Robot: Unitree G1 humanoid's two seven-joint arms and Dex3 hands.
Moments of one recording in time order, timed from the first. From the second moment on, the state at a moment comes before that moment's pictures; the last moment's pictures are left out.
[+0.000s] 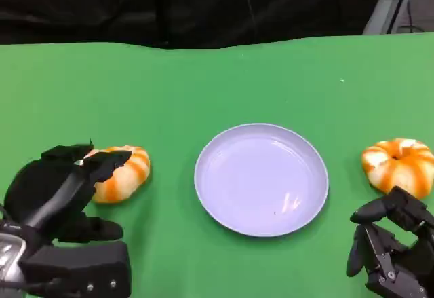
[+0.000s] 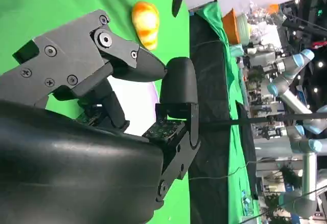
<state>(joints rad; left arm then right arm) -0.14 0.42 -0.13 0.24 0.87 -0.31 0.13 0.33 0.02 -0.03 -0.22 0.31 -0.13 0.27</state>
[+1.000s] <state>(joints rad) -0.30 0.46 -0.27 0.42 0.81 -0.22 0.18 0.34 0.03 -0.03 -0.23 0.30 -0.12 0.26</state>
